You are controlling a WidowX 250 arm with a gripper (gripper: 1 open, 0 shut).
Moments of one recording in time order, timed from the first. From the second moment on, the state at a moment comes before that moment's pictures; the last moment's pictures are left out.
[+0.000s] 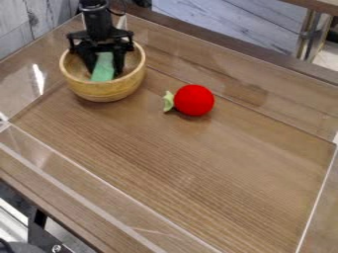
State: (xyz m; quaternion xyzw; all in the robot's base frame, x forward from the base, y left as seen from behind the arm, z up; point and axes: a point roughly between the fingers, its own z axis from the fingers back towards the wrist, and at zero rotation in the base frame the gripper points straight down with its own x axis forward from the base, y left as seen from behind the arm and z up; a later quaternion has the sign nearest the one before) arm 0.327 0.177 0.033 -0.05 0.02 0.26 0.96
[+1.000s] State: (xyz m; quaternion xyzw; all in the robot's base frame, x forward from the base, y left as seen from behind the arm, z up) arm 0.349 0.141 0.085 -0.12 0.00 0.28 0.95
